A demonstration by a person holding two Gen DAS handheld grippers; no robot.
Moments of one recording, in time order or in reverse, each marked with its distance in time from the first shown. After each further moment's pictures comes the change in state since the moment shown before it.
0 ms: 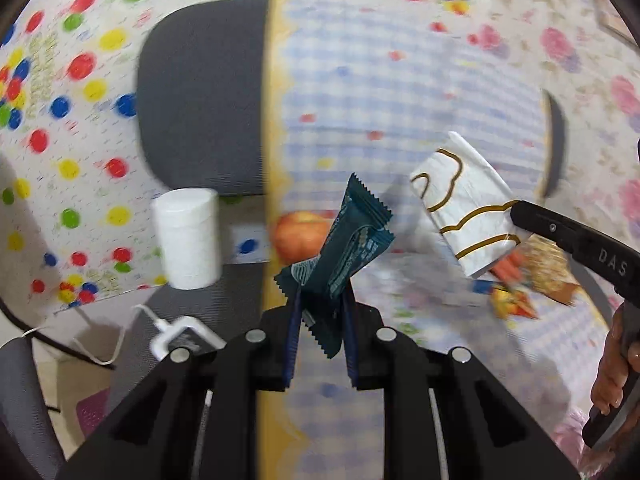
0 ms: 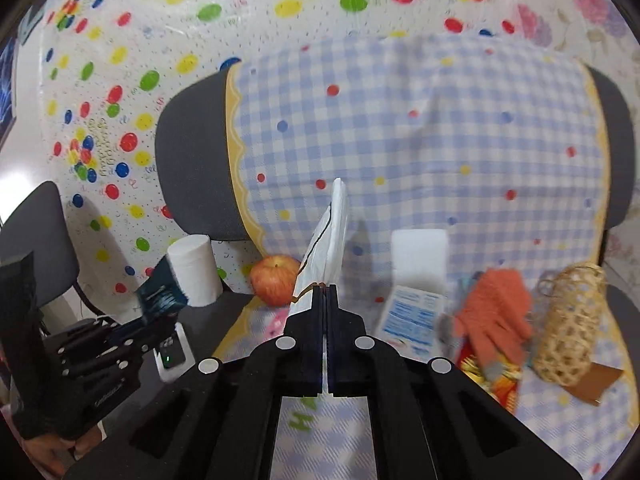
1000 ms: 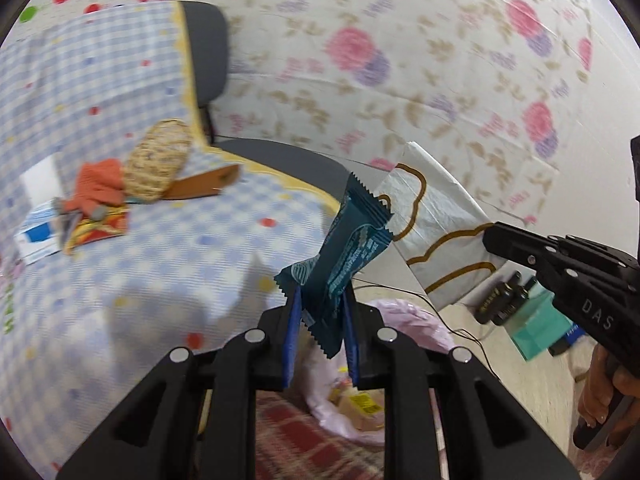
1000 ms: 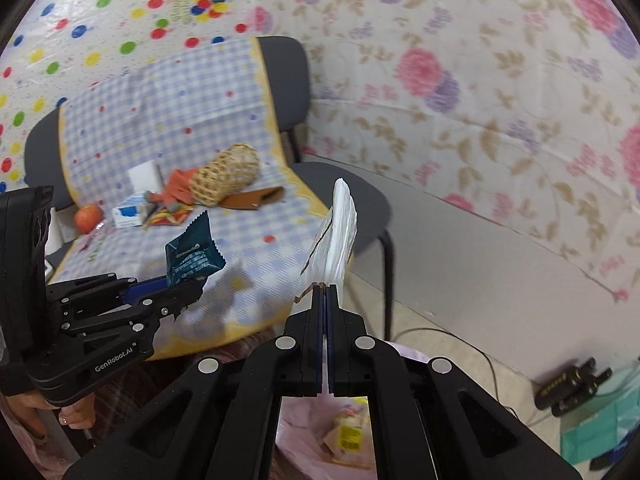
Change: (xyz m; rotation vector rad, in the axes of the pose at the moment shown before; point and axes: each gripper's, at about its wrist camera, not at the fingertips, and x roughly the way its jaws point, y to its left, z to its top) left arm -0.058 -0.316 -0.147 0.453 0.111 -0.680; right arm -0.288 -0.141 -0.219 0.281 0.005 -0.639
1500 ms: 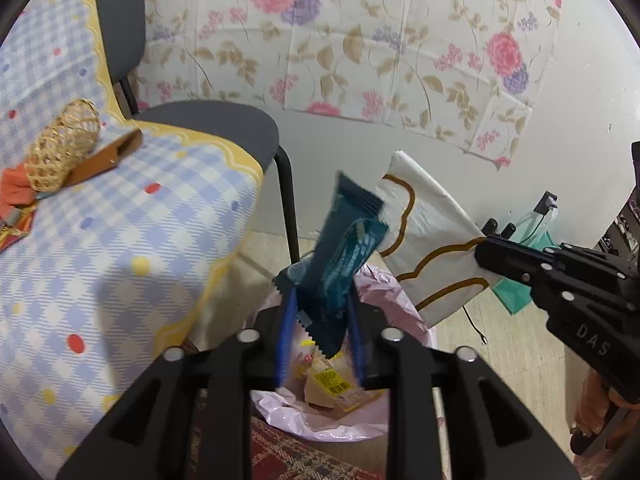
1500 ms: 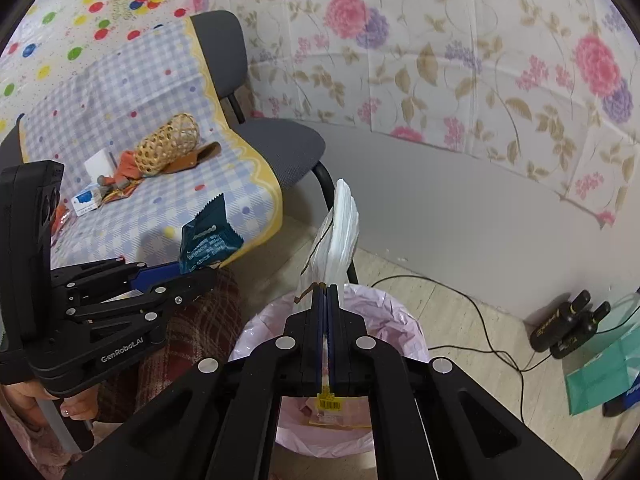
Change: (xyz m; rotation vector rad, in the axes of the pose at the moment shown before) left arm 0.065 -0.059 -0.013 0.104 0.166 -0.107; right arm 0.015 -0.060 -0.052 0.142 0.116 -0.058
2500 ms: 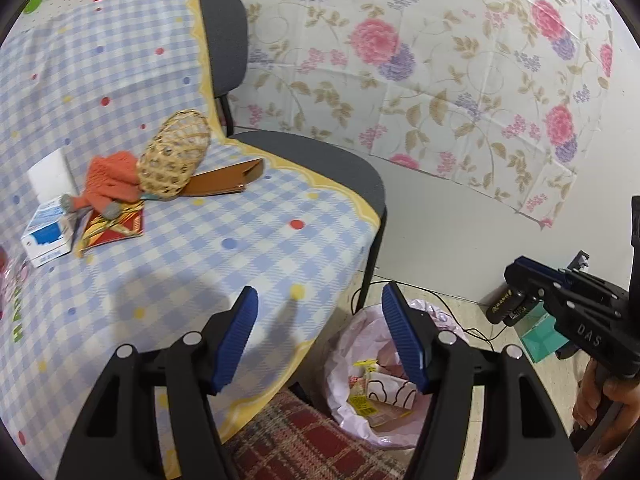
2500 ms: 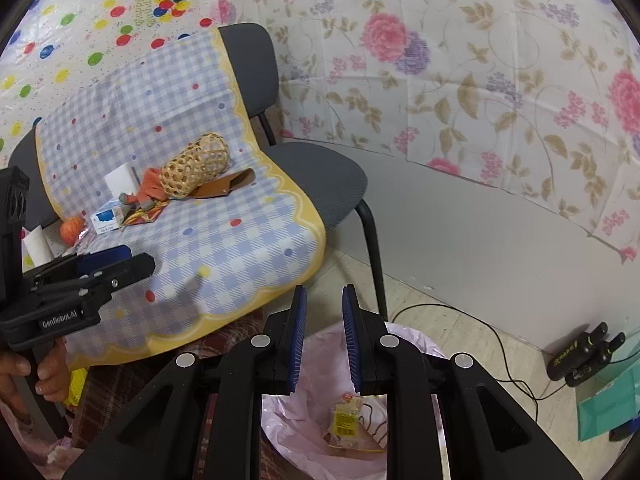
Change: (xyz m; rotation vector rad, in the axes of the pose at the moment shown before) left arm -0.071 0.085 0.008 -0.154 -0.124 0.161; right arm 0.011 0.039 0.041 -0.046 -0.058 0.084
